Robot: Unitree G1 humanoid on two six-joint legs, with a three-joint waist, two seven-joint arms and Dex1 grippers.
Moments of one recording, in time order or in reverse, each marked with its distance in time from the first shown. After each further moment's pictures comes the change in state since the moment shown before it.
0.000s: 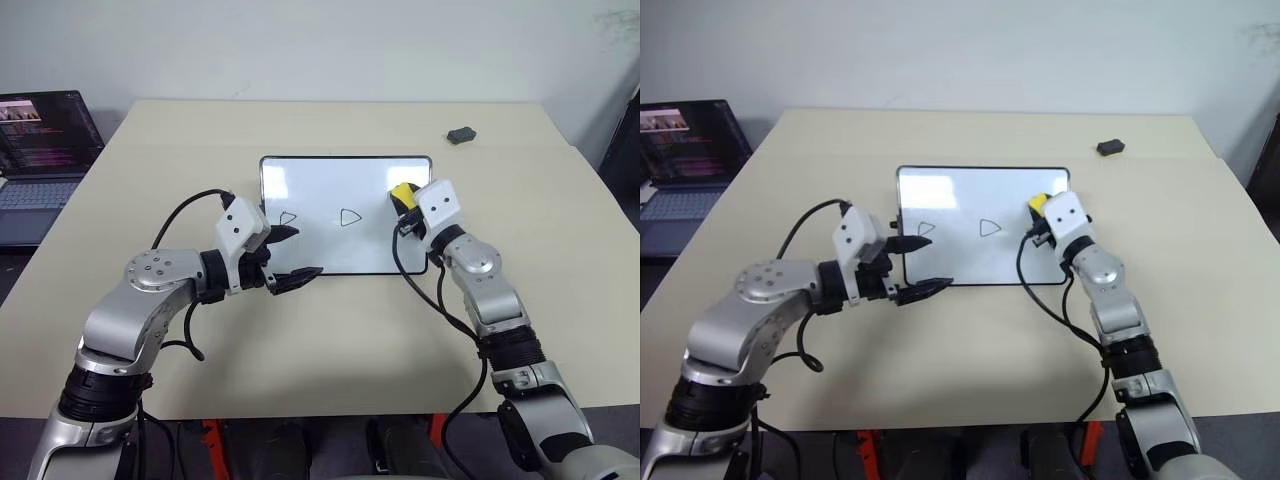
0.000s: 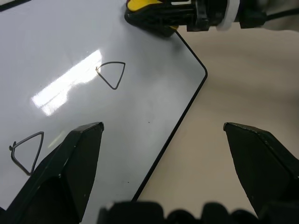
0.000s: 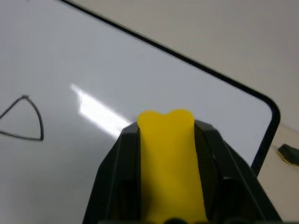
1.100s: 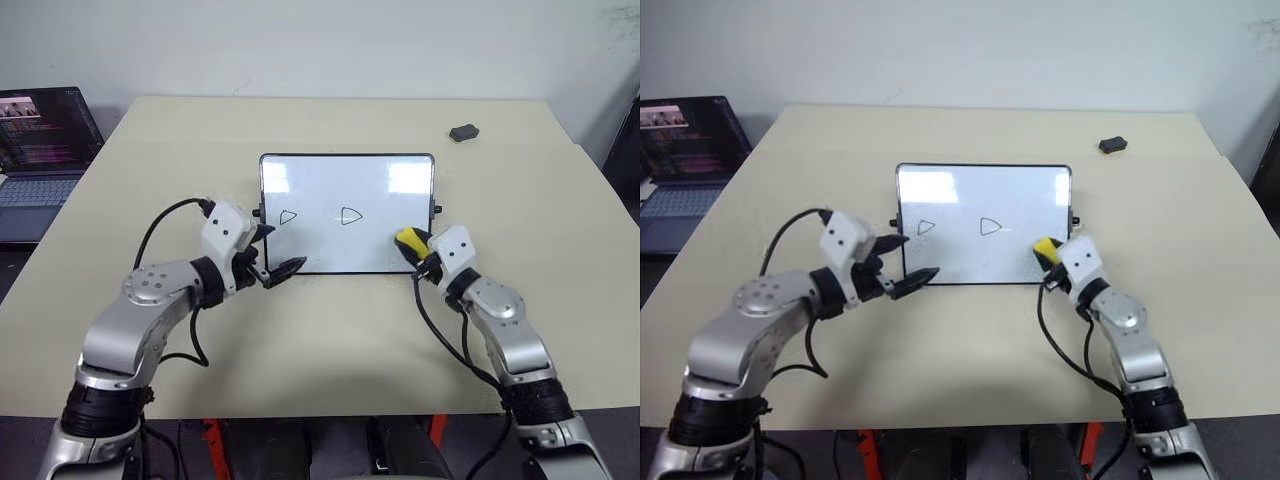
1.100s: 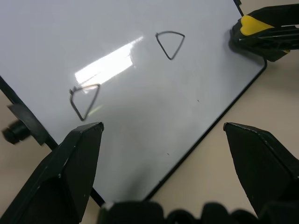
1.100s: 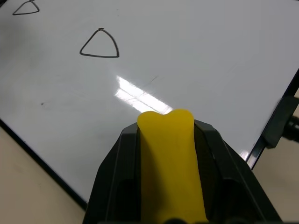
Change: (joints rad) left arm 0.105 -0.043 0.052 -0.054 0.021 0.049 0.201; right arm 0.288 -0.048 -0.030 -0.253 0.118 0.057 0.124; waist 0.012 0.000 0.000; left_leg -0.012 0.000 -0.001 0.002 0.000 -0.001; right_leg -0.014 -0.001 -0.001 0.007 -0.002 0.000
